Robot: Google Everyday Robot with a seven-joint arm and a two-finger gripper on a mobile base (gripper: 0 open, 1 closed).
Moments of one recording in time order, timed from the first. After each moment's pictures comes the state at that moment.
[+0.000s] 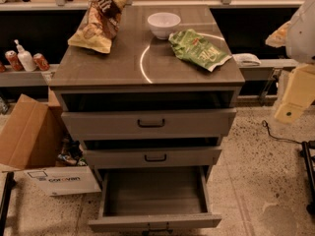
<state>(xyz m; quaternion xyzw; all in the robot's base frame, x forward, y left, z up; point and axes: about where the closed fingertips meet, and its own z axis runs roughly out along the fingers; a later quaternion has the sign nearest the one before) 0.438 -0.217 0.976 -0.60 0.78 -0.03 0.16</state>
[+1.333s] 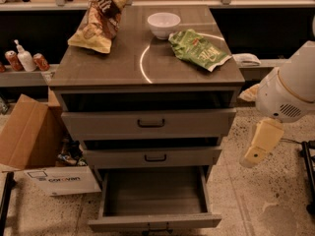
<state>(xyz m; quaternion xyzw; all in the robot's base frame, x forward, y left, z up) 0.431 -0.199 0.853 -0.59 0.79 0.09 0.15</state>
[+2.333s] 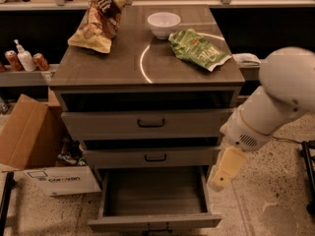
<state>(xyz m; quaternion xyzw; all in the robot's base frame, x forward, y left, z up) 0.419 -0.165 0.760 -0.54 0.83 0.14 0.10</state>
